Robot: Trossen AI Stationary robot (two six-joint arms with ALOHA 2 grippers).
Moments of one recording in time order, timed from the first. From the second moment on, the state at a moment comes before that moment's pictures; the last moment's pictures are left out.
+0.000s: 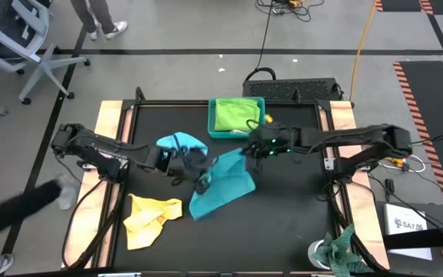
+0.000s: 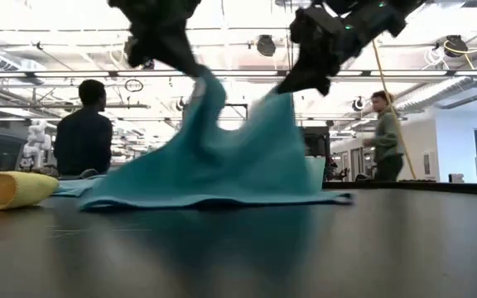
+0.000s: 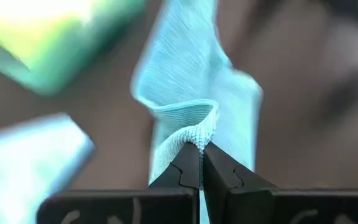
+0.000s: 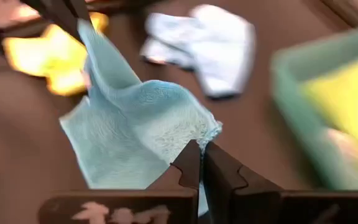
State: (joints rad) left arm -0.16 1.47 1.15 -0.56 -0.33 -0.65; right arm -0.16 1.33 0.87 -0.16 -0.06 0.19
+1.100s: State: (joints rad) left arm 0.23 1.44 1.19 -0.18 -0.13 -0.21; right arm -0.52 0.88 0.93 -0.55 0.11 -0.17
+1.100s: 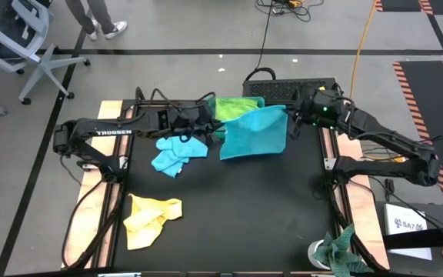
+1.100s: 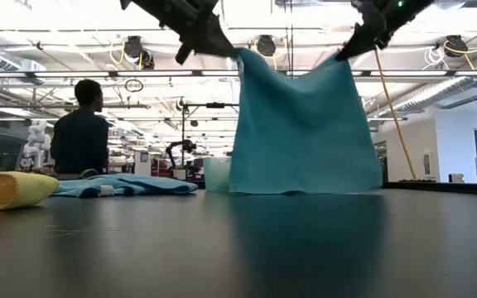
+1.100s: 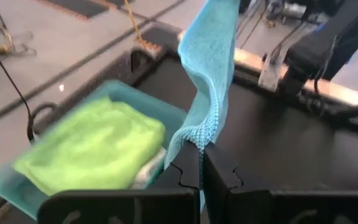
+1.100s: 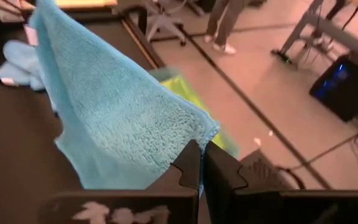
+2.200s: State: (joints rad) left arm -0.03 1.47 1.25 -0.51 -0.12 -0.43; right arm -0.06 0.88 0.85 -0.94 -0.06 0.40
